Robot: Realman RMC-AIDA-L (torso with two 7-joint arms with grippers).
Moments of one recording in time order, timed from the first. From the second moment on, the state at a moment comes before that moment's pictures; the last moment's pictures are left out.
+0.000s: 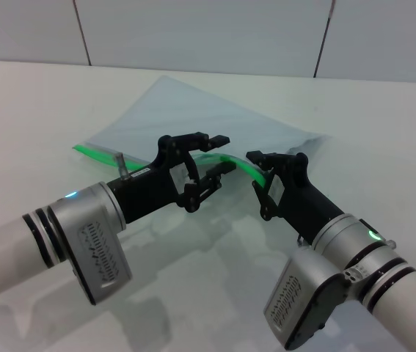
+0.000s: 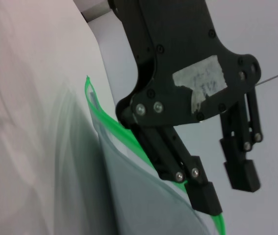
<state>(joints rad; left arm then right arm) -0.69 -2.05 0.83 -0.10 1.31 1.33 0.55 0.54 2.05 -2.88 -0.71 1.32 -0.81 -1.46</state>
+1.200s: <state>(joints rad) -0.69 -2.04 0.84 -0.10 1.34 1.30 0.54 0.55 2.05 -2.88 -0.71 1.28 -0.82 -1.45</state>
